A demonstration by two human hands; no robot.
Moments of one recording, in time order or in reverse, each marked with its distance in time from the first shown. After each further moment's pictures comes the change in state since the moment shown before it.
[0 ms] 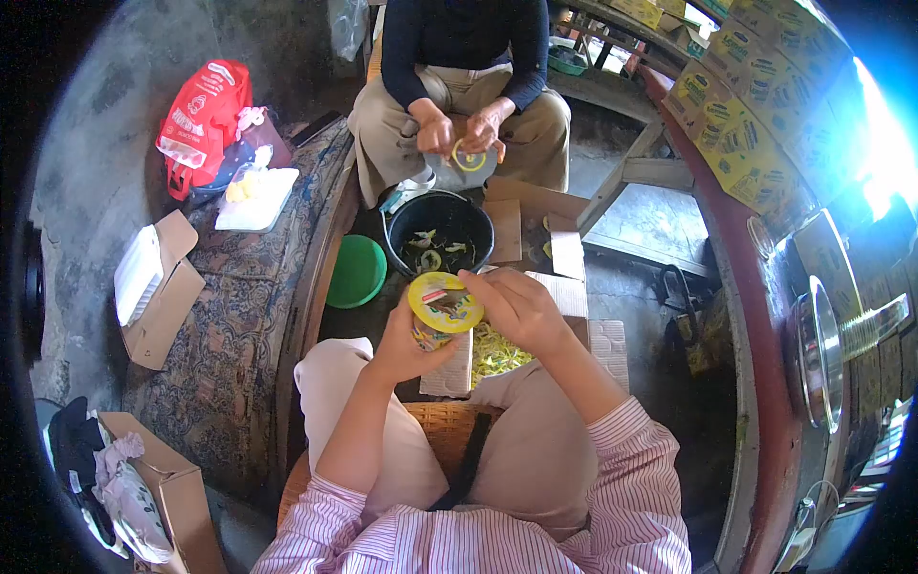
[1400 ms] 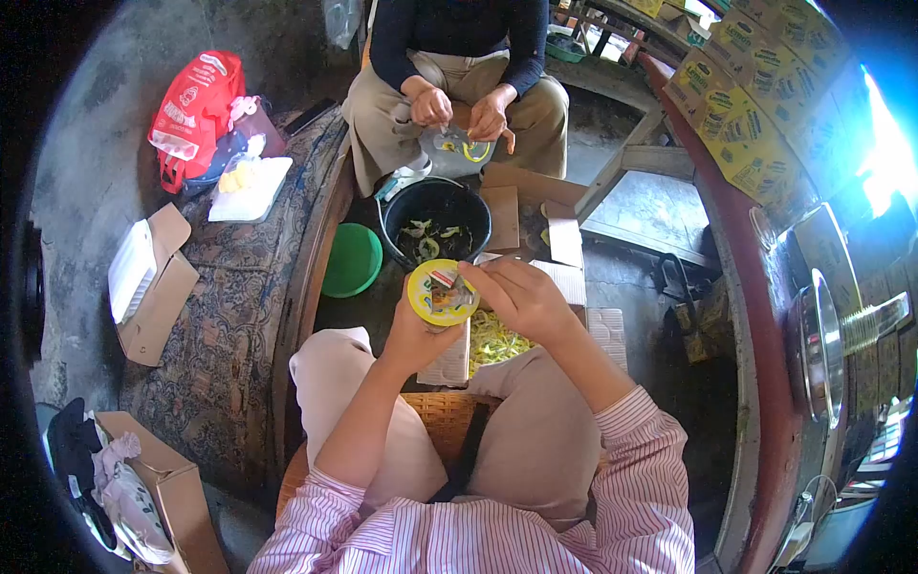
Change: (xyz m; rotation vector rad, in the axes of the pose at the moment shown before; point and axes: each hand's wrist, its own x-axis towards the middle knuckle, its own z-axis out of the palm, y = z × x) left_hand -0.001 -0.017 0.017 0.014 0.078 -0.047; right_hand 0.001 0.002 -0.007 -0.078 -0.102 -0.057
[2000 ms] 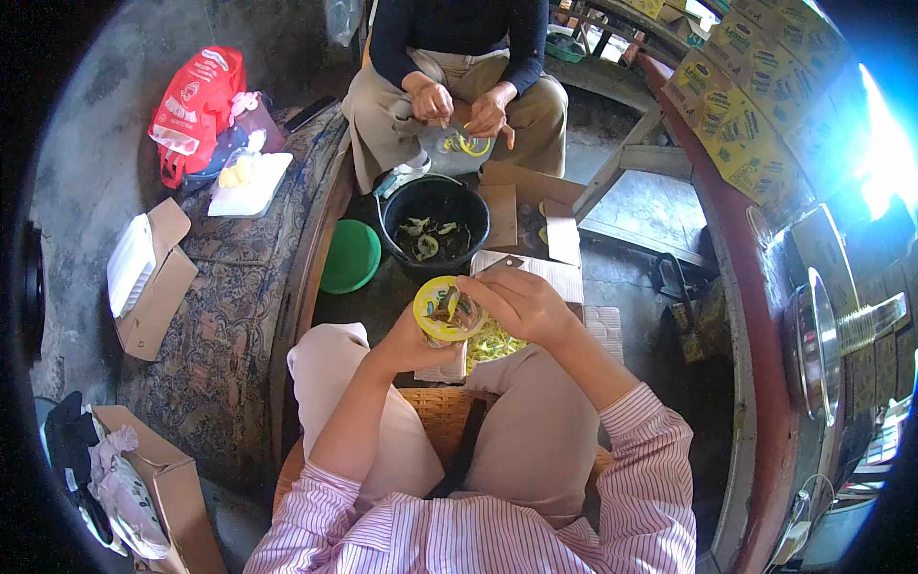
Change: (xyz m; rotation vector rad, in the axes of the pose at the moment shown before) left_hand -0.008 0.003 -0.010 -0.329 -0.378 -0.169; right_hand -0.005 -0.004 -0.005 0.075 -0.004 -0.090
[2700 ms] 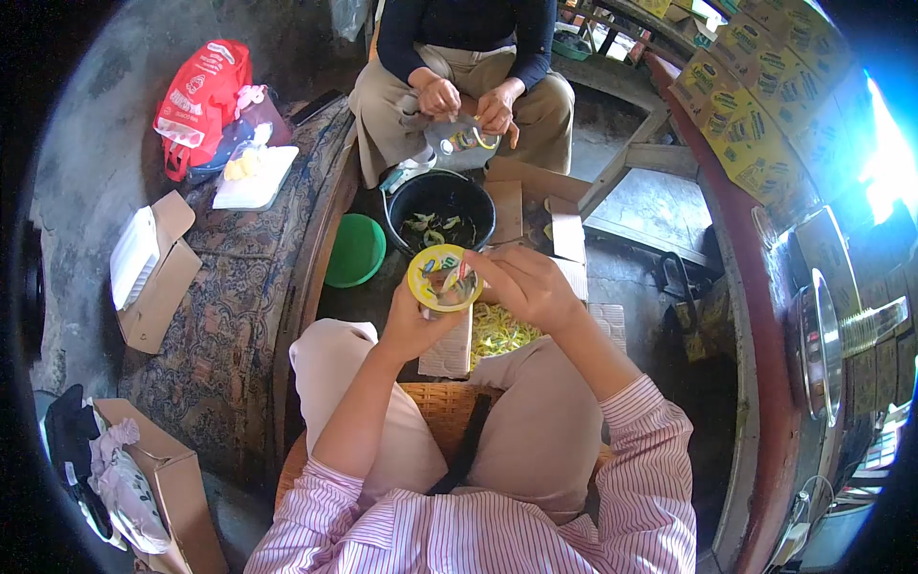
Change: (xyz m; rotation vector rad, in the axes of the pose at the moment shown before) left_hand 0.008 0.015 0.003 0.147 0.346 0.199; right_hand 0.006 0.007 0.006 -0.016 0.066 0.040
